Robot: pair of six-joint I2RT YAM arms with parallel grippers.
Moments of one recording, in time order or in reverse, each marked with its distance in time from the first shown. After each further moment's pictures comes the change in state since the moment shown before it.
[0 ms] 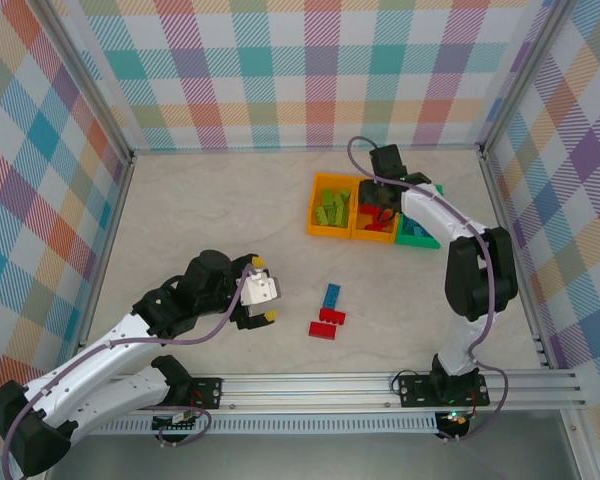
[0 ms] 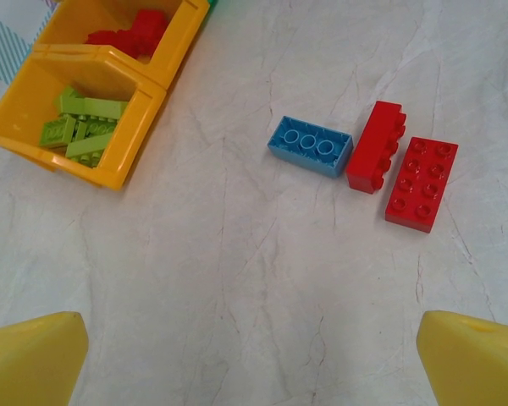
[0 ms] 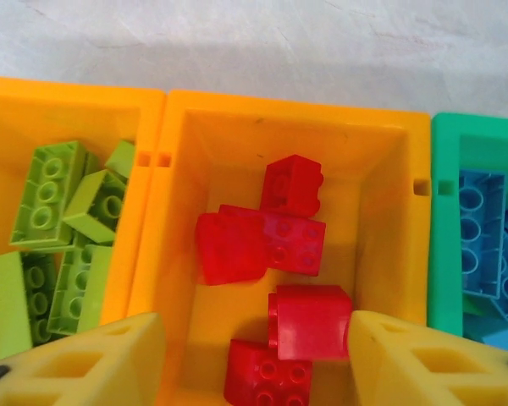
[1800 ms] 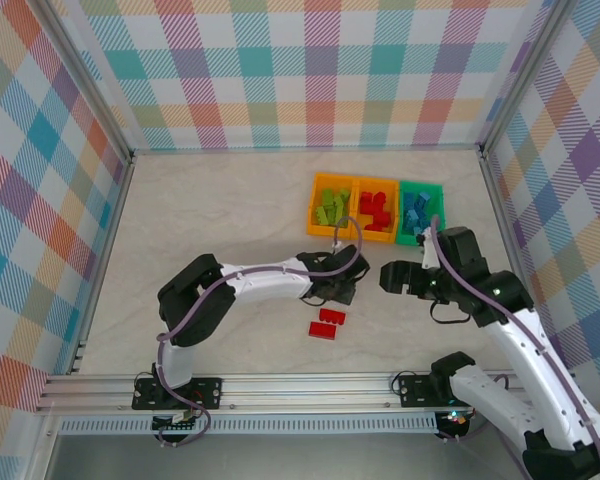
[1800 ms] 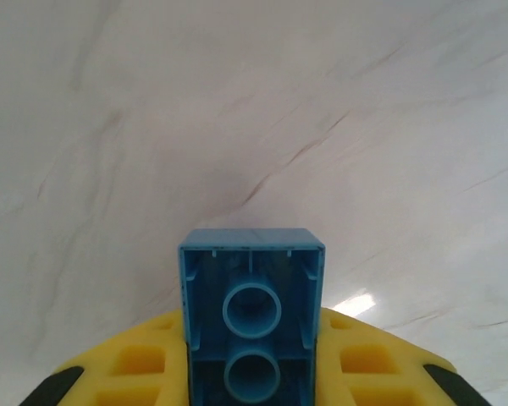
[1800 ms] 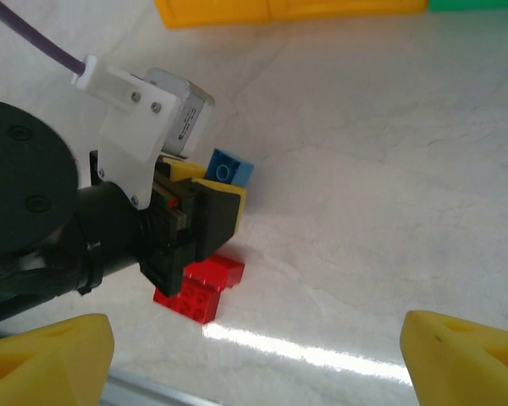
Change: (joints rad) left arm -0.315 1.126 0.692 0.029 -0.347 -1.225; right arm 0.060 -1.047 -0.505 -0.509 -0.330 0.202
